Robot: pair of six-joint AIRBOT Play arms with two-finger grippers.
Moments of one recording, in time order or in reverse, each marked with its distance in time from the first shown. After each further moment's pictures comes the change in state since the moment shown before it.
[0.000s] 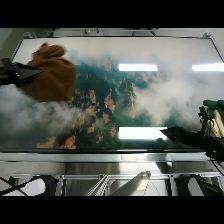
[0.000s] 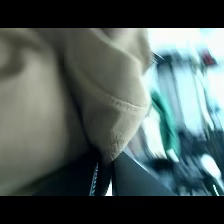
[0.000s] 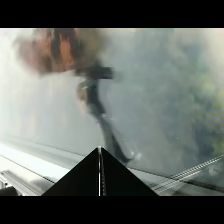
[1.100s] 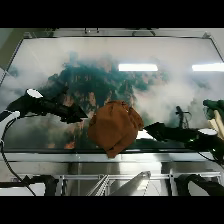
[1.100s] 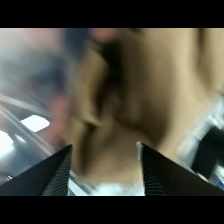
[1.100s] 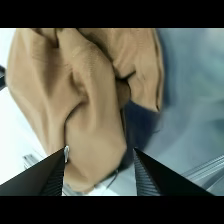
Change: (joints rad) left arm -0.357 -0.200 -0.347 0.402 0.295 -0.101; right arm 0.310 -0.435 0.035 0.287 -0.192 -0.191
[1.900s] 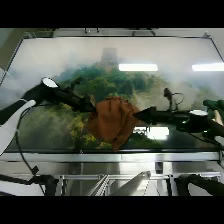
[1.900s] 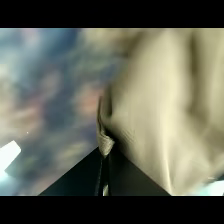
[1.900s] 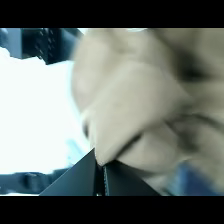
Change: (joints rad) left arm -0.127 -0.107 0.243 -0.055 -0.037 0.014; right arm 0.118 -0.125 0.265 0.179 0.148 -0.065
